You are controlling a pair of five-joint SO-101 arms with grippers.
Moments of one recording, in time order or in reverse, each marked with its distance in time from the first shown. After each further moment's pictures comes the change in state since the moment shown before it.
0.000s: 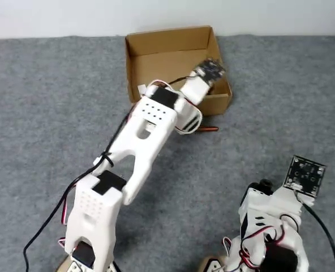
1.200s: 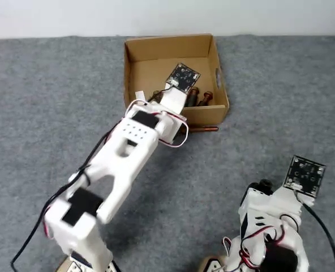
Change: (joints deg) left arm -3.6 -17.9 34.1 -24.4 13.1; right arm 0.0 0.0 0.0 0.0 0.0
